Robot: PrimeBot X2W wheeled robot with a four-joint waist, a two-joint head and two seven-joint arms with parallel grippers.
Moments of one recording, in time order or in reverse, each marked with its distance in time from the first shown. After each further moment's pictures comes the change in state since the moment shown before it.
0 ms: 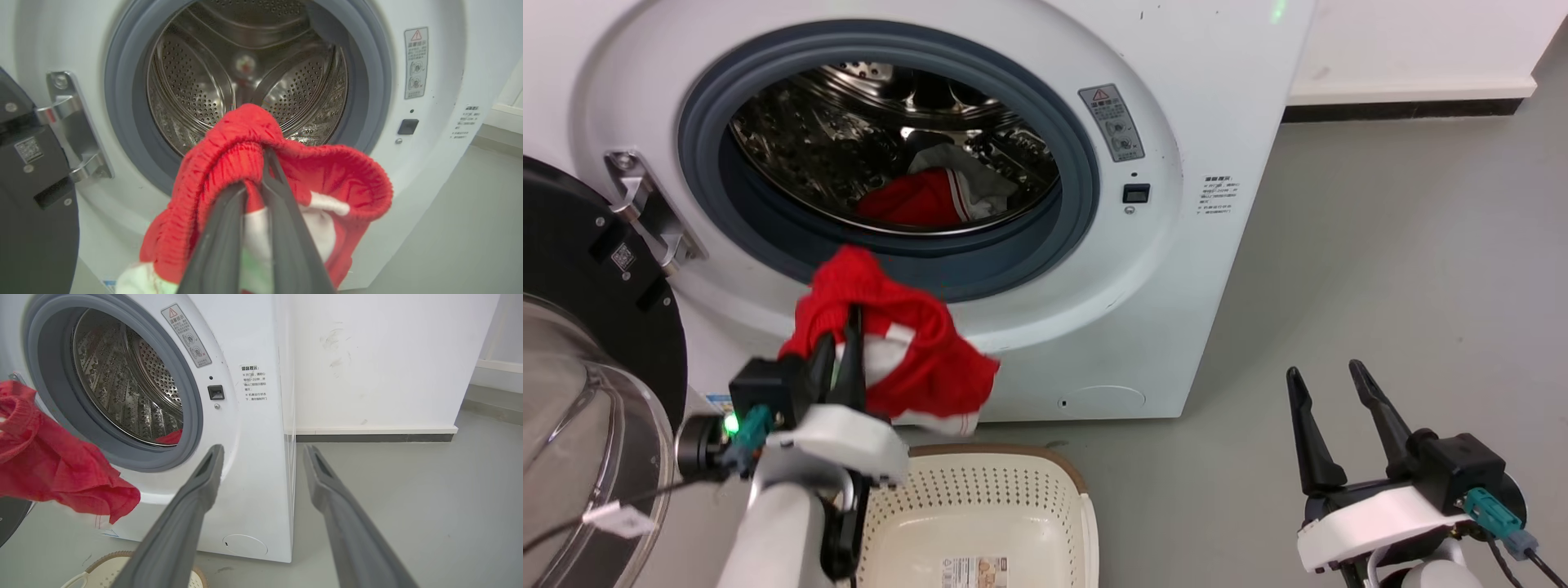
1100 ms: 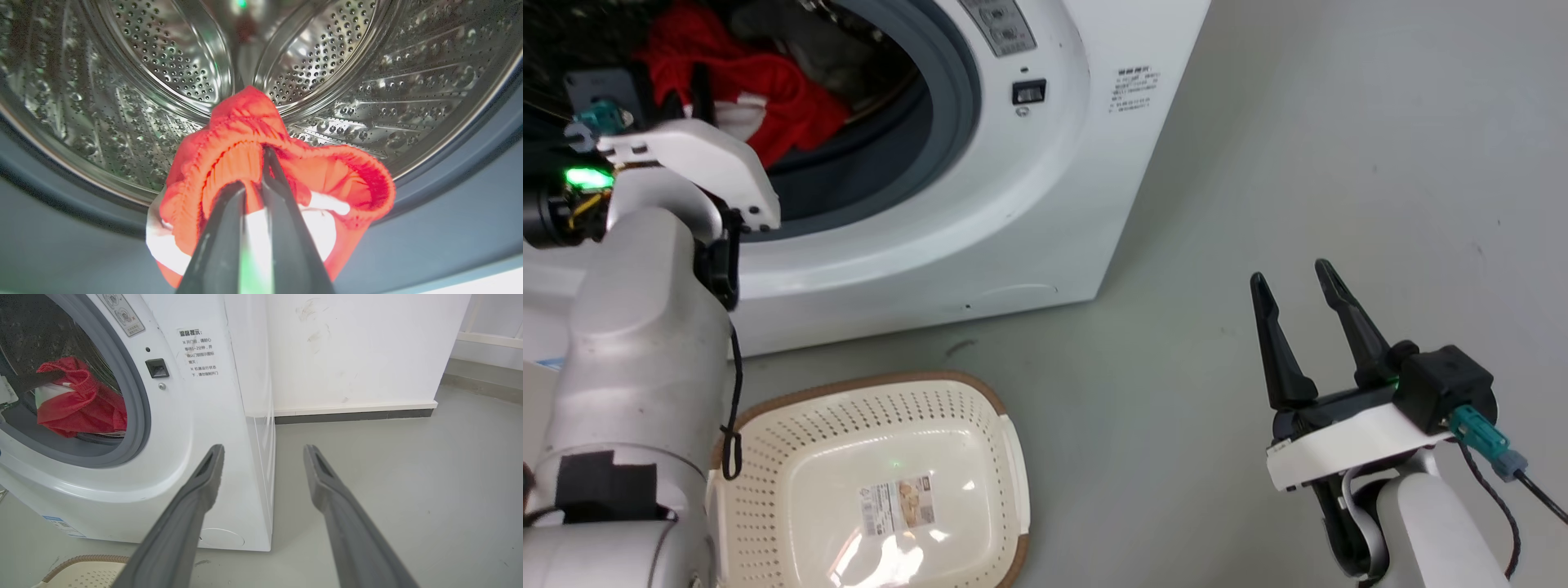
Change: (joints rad) left arm -0.755 0.154 0.035 0.789 -0.008 0.021 -0.030; right arm -0.189 0.000 0.079 -0.003 0.049 0.000 -0.007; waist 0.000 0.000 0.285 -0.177
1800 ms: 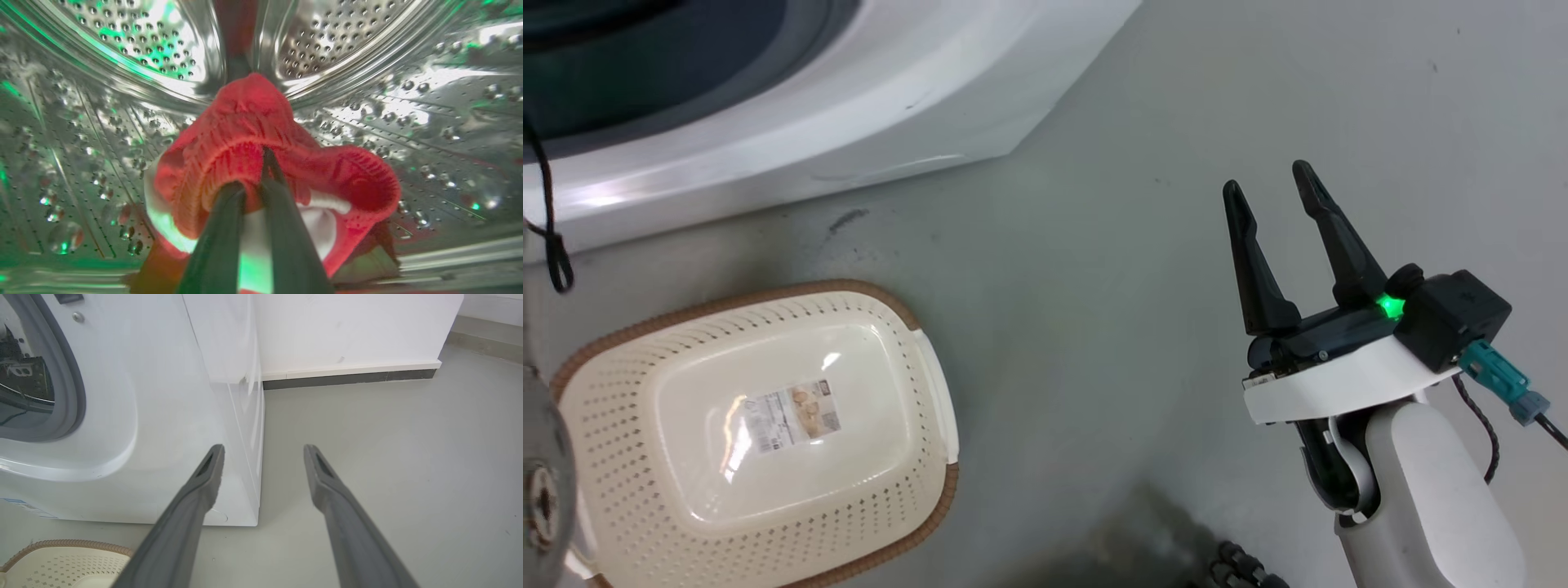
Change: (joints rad) left arm -0.315 0.152 -0.017 -0.138 0.106 0.066 0.302; right arm -0.130 -0.001 0.072 -0.069 0.072 0.000 0.000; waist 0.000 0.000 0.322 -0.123
